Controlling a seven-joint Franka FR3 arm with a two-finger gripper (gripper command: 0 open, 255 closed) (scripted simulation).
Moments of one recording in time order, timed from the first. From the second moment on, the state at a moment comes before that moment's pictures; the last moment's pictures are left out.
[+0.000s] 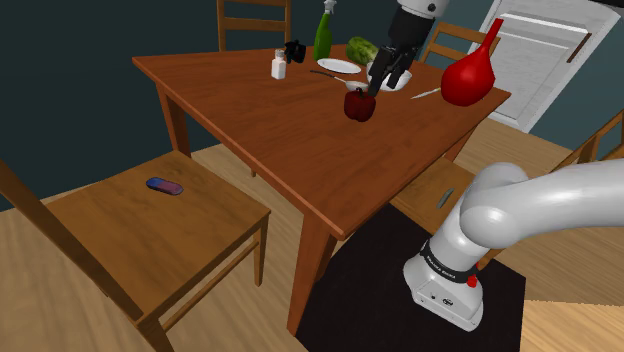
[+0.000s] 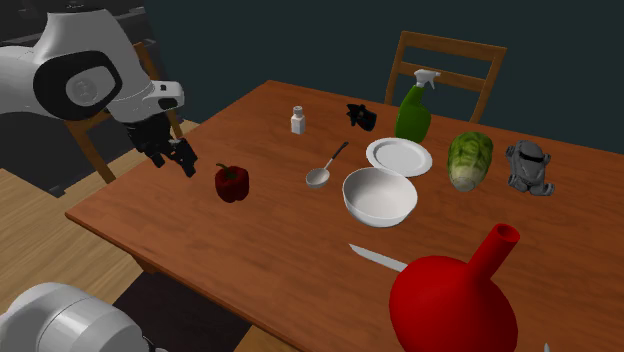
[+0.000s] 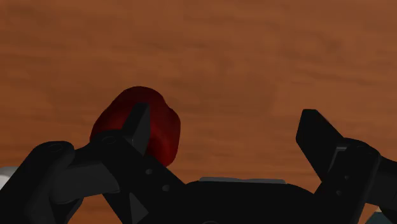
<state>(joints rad) -0.01 -0.82 0.03 -2.34 -0.01 1.65 0.04</state>
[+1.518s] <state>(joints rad) -0.09 -0.03 -0.27 -1.72 0.06 1.70 -0.30</state>
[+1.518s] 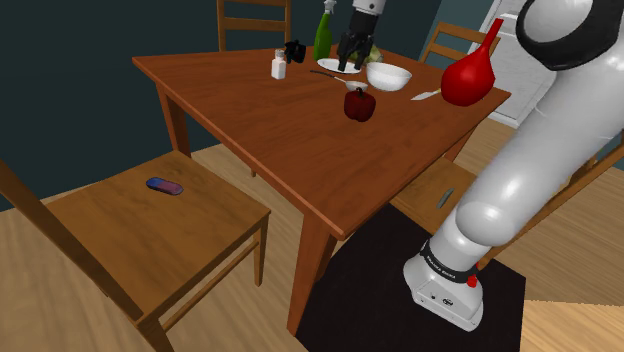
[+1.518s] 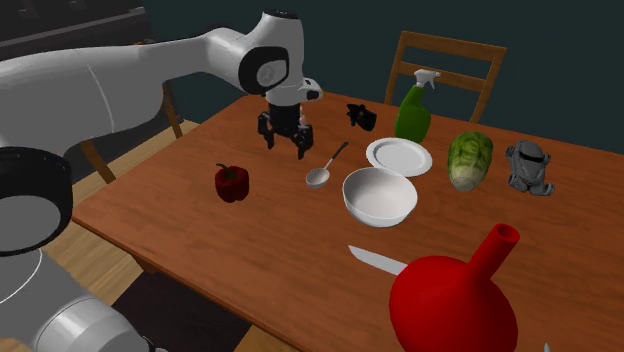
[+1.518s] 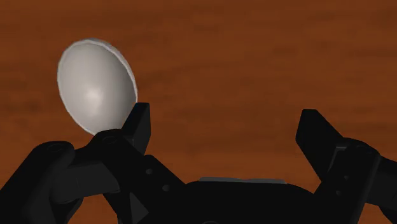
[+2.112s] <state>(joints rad) -0.21 0.41 -0.31 -1.21 0.20 1.54 -0.42</state>
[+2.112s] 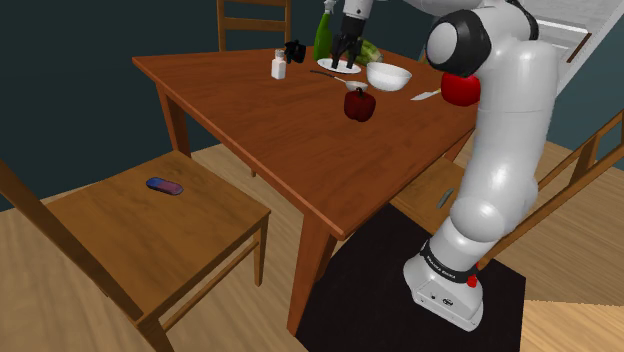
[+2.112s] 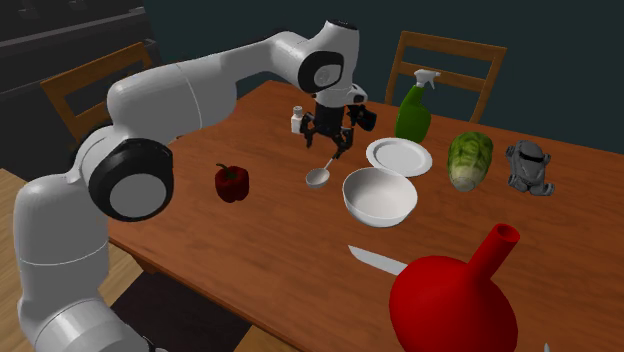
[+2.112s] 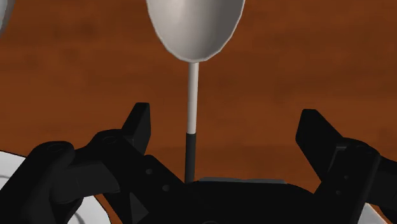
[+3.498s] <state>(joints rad) -0.24 0.51 -0.31 -1.18 0.23 1.60 -0.45</state>
